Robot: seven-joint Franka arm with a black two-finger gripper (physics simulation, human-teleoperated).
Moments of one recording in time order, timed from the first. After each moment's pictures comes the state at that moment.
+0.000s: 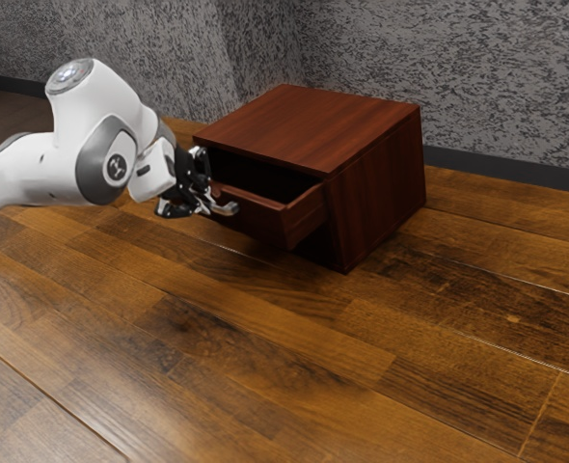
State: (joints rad) arm 0.57 0.17 -0.28 -1.68 -0.02 2.33 1.83
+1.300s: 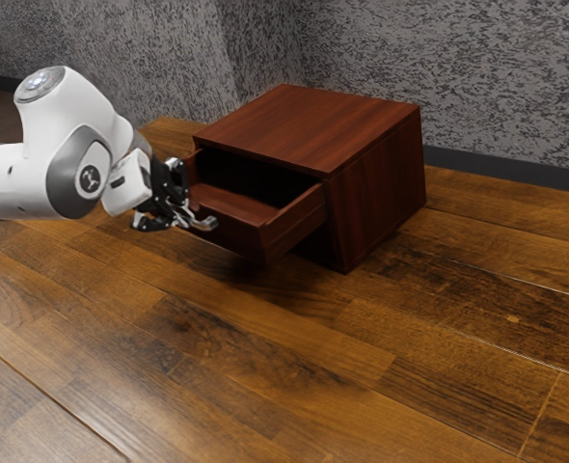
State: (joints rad) arm 0.57 0.02 -0.24 -1.84 -0.05 2.33 1.84
